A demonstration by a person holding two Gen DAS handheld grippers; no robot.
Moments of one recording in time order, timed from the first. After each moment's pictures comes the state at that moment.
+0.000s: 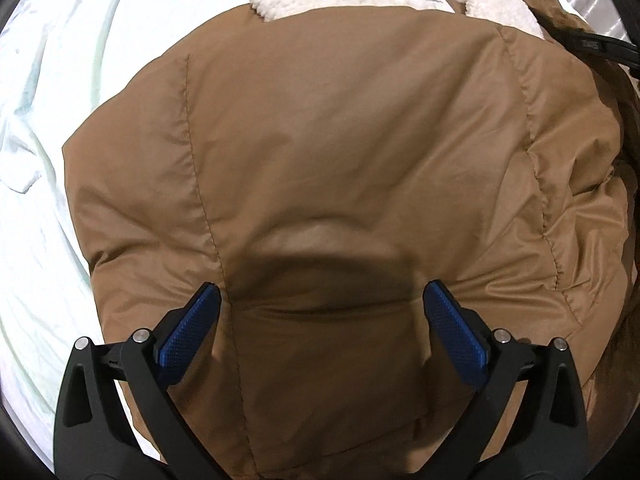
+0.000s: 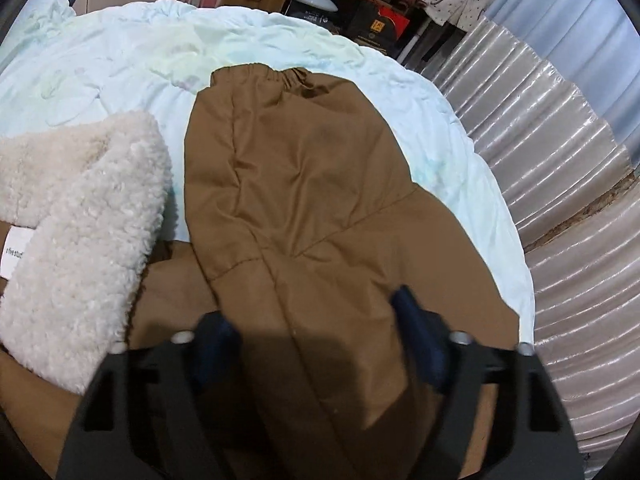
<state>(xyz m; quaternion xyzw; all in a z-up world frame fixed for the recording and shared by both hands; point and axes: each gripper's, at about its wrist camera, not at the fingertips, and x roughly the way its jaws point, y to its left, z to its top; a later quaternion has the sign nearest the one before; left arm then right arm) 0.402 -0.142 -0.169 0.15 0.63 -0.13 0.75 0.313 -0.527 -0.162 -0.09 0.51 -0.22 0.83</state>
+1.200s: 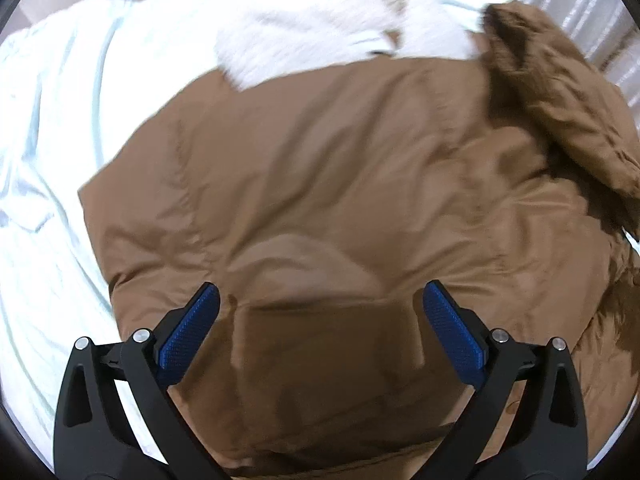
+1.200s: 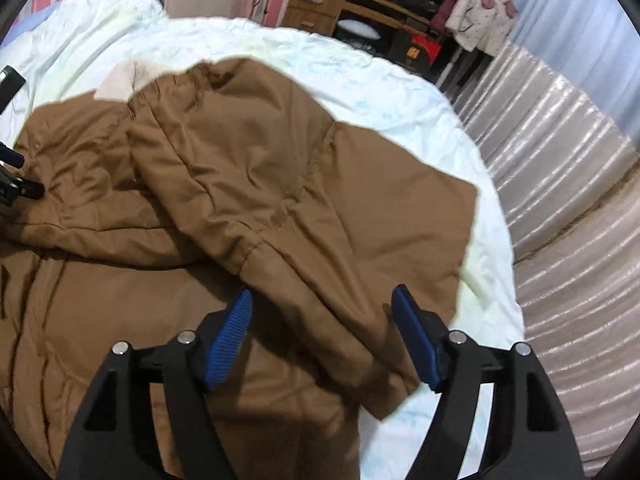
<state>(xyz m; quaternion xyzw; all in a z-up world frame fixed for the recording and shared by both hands) 0.383 -0.156 -0.140 0.18 0.57 -0.18 0.78 0.068 -0.550 -0.104 -0.09 0.46 -0.12 0.88</state>
